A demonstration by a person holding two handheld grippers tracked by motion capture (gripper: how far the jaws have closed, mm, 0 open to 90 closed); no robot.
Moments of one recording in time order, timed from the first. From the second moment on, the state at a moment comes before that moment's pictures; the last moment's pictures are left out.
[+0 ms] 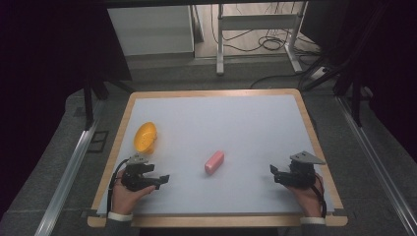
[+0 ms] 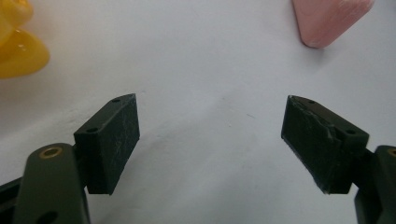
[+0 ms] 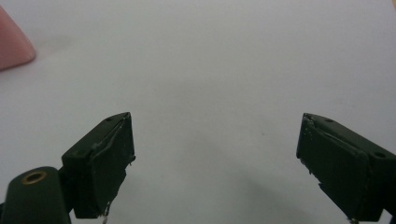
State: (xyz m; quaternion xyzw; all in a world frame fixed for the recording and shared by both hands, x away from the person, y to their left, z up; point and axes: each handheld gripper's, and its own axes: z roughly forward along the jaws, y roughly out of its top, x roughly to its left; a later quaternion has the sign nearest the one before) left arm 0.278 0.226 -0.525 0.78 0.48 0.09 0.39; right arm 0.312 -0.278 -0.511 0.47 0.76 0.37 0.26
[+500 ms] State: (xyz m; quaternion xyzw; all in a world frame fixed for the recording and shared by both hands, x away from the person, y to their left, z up) left arm 0.282 0.226 -0.532 0.79 0.48 0.09 0.37; right arm 0.308 -0.288 -0.508 0.45 0.76 0.39 0.25
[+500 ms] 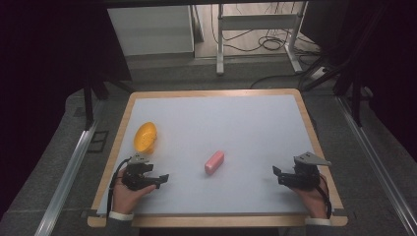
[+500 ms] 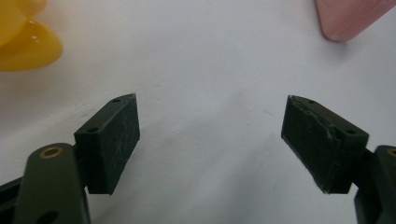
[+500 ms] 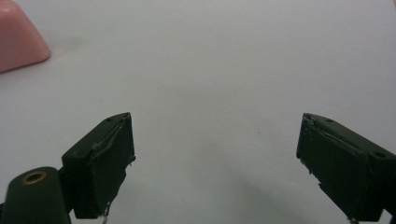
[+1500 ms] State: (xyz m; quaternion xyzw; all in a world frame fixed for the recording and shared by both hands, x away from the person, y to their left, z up) left arm 0.277 0.226 -0.515 0.77 0.50 0.10 0.38; right arm 0.309 -0.290 -0.509 0.45 0.77 0.40 0.23
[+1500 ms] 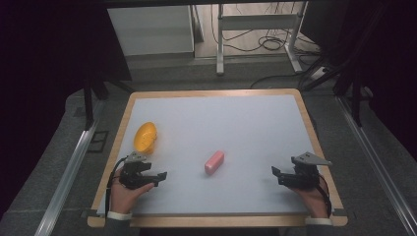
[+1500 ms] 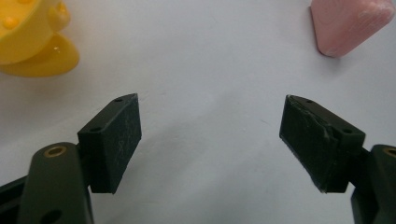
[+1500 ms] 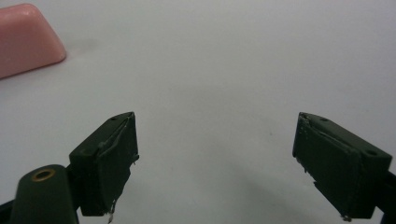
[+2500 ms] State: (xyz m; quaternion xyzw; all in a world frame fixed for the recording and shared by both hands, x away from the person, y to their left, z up) left arm 0.297 0.198 -0.480 0.80 0.47 0.09 0.37; right arm 0.306 -0.296 -0.508 0.45 0.76 0.39 0.24
